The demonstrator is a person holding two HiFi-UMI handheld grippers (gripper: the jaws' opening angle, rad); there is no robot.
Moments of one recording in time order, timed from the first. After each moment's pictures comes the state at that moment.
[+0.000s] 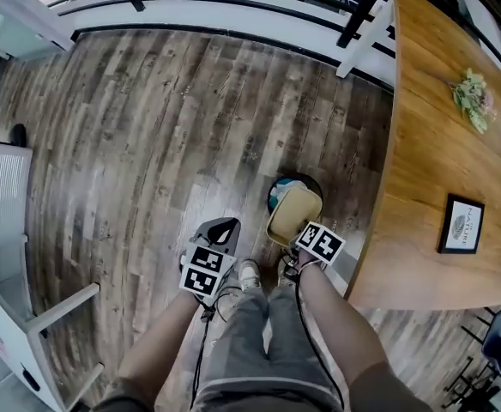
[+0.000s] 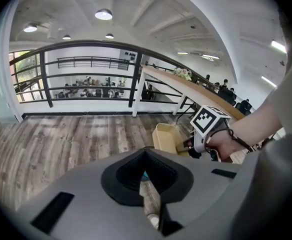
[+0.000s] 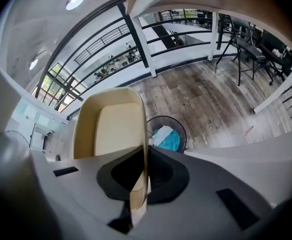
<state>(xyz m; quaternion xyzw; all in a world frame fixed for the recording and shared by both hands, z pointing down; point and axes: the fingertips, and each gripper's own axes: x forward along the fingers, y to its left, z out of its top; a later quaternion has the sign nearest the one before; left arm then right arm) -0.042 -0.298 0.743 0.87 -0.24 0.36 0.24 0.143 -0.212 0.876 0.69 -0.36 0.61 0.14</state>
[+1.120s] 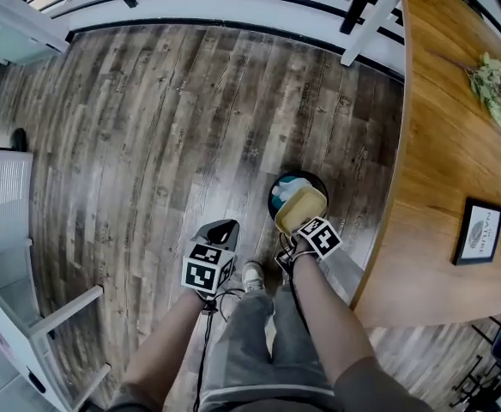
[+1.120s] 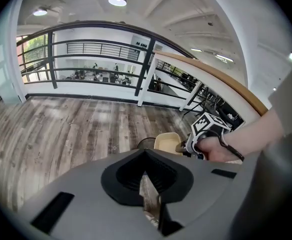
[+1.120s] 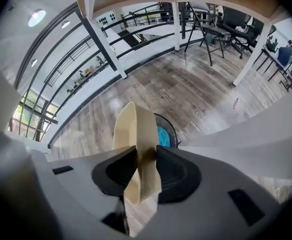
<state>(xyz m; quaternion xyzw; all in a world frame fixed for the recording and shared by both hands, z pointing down) -0.034 -0.299 0.820 0.83 -0.27 0.38 0.30 0.170 -0.195 0.970 0.74 -0.21 0.63 0.07</state>
